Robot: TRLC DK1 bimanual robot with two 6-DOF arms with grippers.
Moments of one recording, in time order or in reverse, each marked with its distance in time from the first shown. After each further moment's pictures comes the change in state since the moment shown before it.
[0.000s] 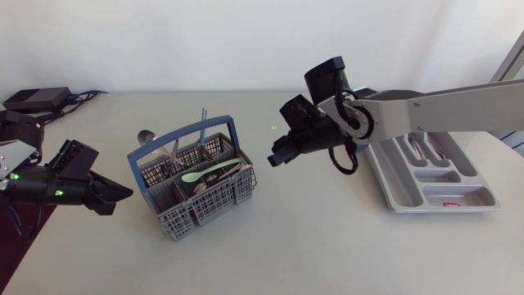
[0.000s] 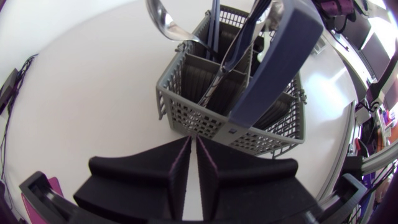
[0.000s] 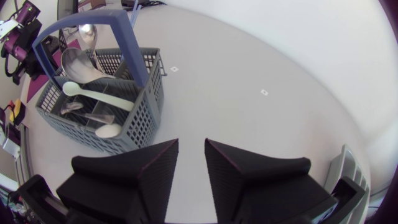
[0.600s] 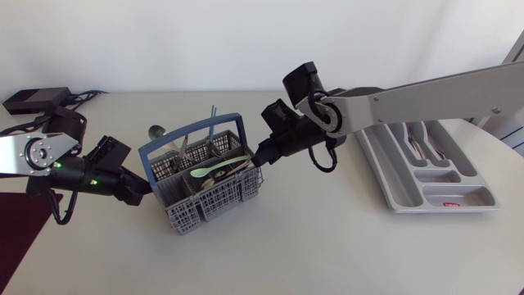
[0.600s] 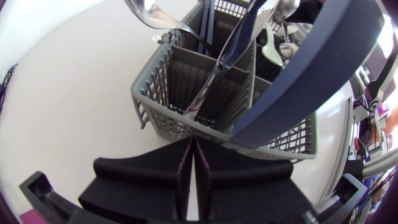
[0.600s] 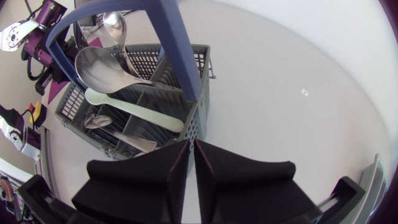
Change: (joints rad) left arm -0.141 0.212 0.082 0.105 -0.011 -0.063; right arm 0.033 0.147 0.138 -0.076 -0.171 0.044
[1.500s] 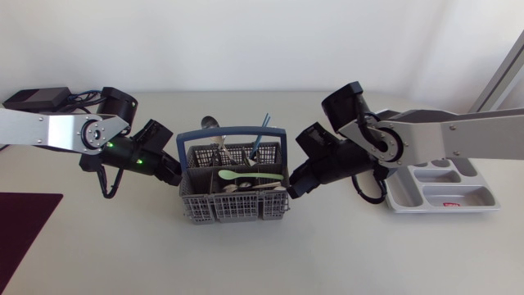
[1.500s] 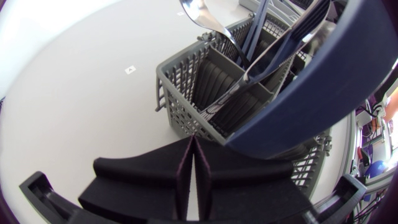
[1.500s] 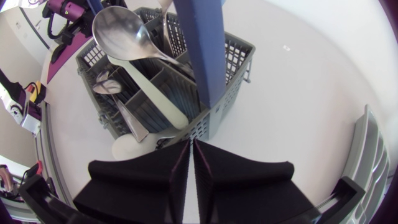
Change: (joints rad) left arm -0.202 0.186 0.179 0.086 -0.058 -0.108; right arm -0.056 -0.287 -0.333 -0.049 0.058 -0.039
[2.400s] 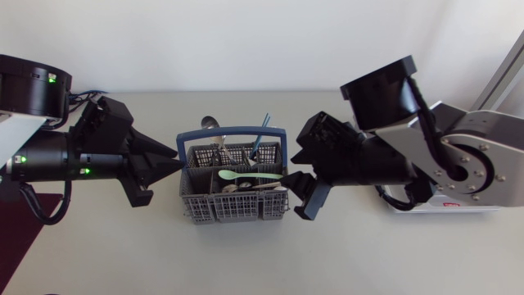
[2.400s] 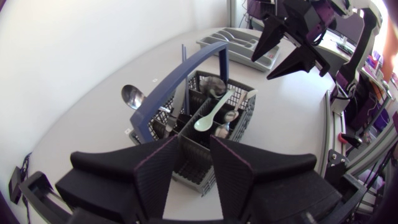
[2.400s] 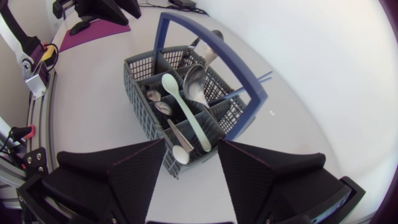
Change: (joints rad) left arm -0.125 -0.606 -0.169 -0.101 0.018 0.025; right arm 0.173 -0.326 -0.092 -0.003 0.158 -0.210
